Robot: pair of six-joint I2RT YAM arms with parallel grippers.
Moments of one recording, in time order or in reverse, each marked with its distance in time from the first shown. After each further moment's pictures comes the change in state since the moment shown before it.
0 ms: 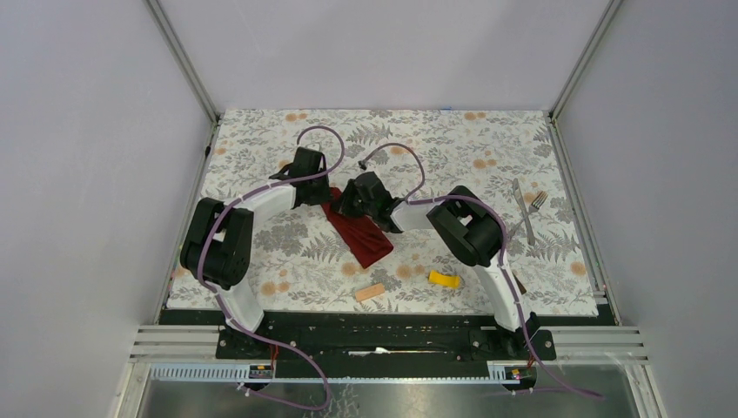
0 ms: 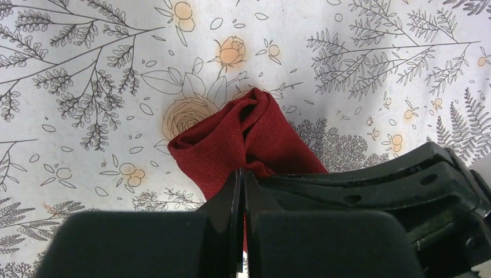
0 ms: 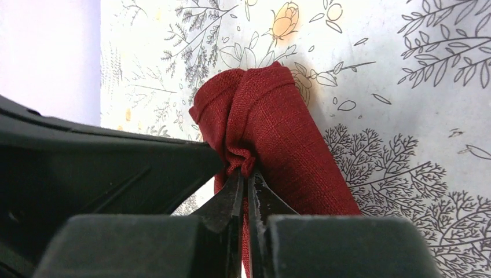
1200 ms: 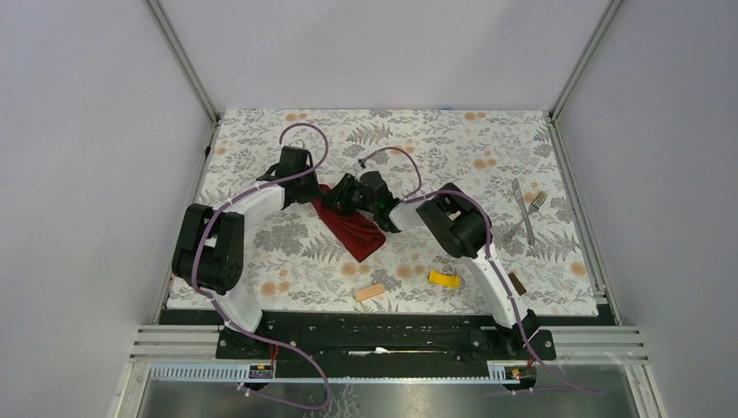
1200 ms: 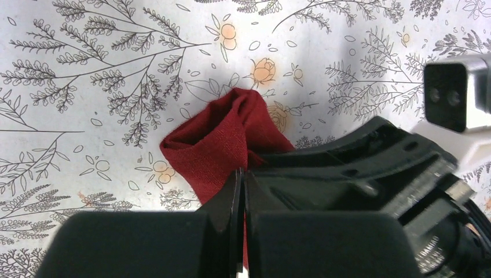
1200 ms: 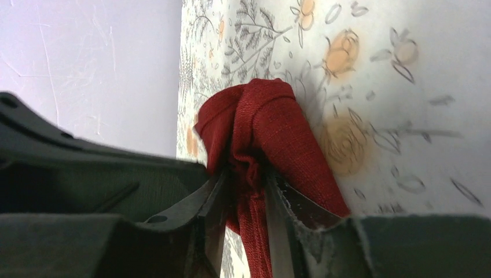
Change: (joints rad) left arm 0.071 -0.055 -0.045 0.031 0.019 -0.068; right arm -0.039 0.192 0.112 0.285 -0.198 0.235
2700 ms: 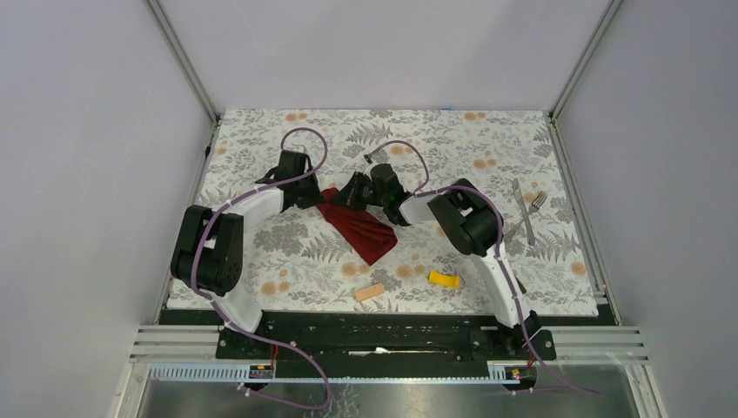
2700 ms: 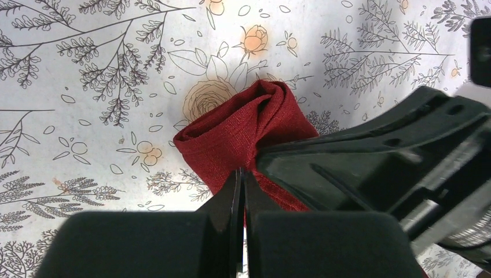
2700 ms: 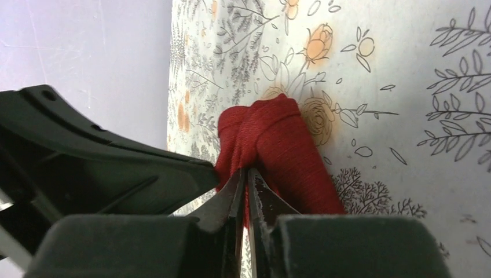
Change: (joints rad) left arm 0.014 -0.013 -0.035 -0.009 0.083 -0.008; right arm -0.069 -0.105 -0.093 -0.063 -0.139 -0.090
